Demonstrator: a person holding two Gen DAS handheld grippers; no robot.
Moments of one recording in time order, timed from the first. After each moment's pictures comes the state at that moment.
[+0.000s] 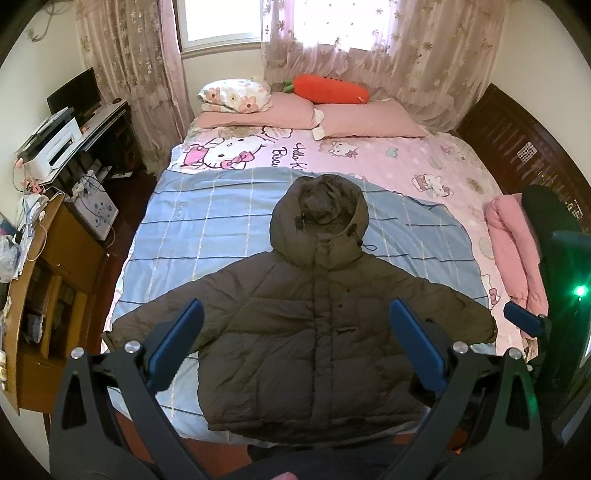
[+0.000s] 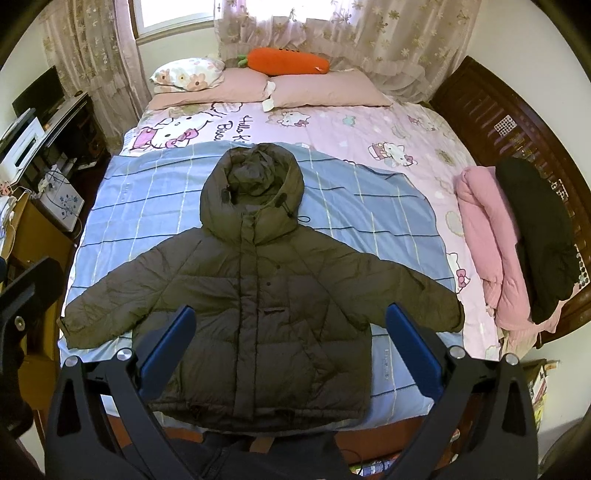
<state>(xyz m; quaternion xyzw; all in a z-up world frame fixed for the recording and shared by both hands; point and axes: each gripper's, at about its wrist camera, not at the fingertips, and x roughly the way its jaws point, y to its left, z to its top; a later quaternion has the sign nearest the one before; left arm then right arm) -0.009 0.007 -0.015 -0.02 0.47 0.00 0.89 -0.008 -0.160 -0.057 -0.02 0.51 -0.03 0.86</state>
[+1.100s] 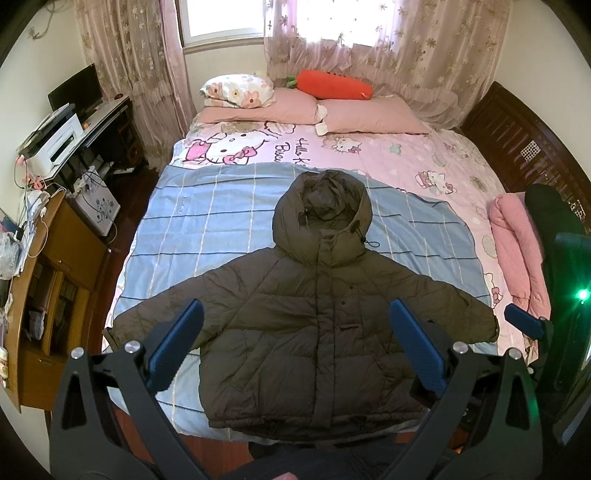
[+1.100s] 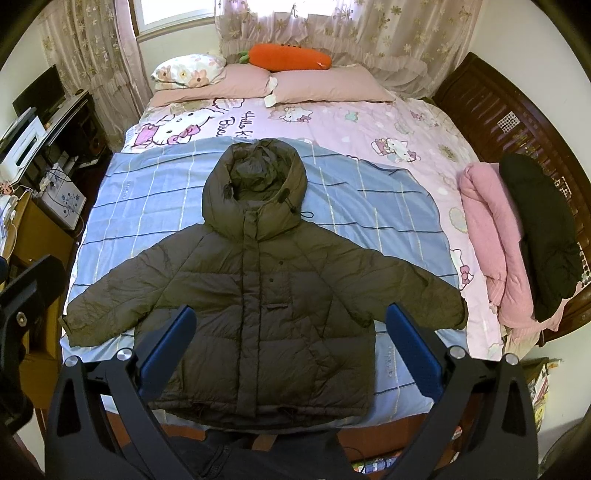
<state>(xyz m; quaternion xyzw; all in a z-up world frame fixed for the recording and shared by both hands) -0.011 0.006 -0.016 -0.02 0.47 0.00 0.88 -0.008 -0.160 -0.061 -0.02 0.51 -0.03 0.86</state>
